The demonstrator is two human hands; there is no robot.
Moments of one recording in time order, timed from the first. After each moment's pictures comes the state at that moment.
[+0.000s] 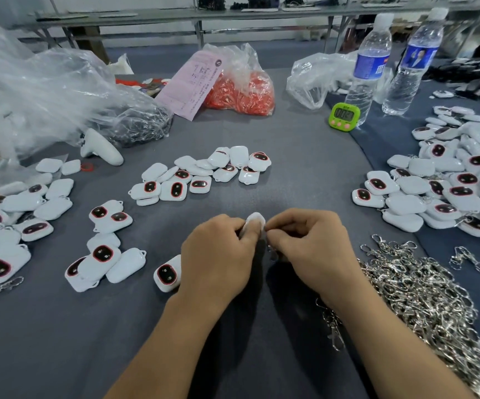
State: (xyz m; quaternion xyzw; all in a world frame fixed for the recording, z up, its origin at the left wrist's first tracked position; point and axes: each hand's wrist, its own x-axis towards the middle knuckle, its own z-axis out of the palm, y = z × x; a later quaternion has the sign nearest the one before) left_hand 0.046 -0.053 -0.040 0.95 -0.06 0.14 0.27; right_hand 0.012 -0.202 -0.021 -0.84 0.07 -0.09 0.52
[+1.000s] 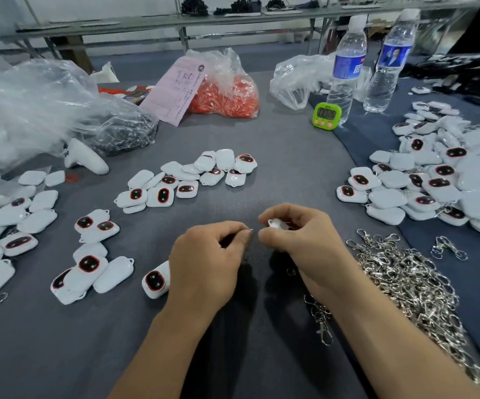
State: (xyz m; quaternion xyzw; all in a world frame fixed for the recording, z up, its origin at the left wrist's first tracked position) left_hand 0.031 -0.051 -0.030 0.90 -0.08 0.12 0.42; right_hand 0.017 -0.205 -0.024 -0.68 0.09 -0.05 0.72
